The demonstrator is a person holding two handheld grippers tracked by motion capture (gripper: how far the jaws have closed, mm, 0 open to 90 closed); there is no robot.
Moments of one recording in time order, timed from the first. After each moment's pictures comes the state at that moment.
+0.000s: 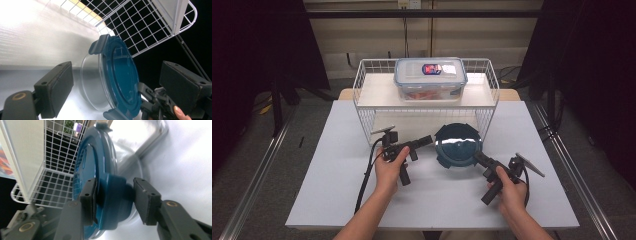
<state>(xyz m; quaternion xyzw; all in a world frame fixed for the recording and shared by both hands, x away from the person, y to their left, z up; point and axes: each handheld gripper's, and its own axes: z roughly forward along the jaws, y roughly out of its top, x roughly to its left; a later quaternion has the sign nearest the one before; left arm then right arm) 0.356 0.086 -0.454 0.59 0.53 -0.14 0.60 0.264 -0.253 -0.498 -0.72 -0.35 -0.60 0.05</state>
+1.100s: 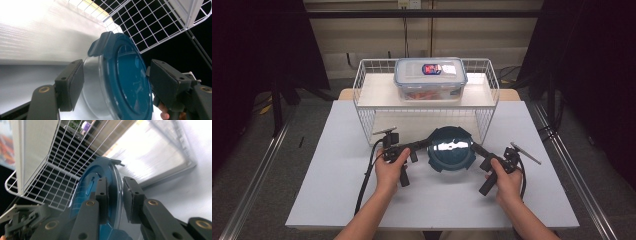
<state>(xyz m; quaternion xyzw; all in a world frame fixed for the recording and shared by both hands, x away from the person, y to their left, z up) 0.356 0.089 -0.459 0.61 0.53 -0.13 0.58 0.286 -0.243 -0.483 -0.67 -0.42 -0.61 -0.01</state>
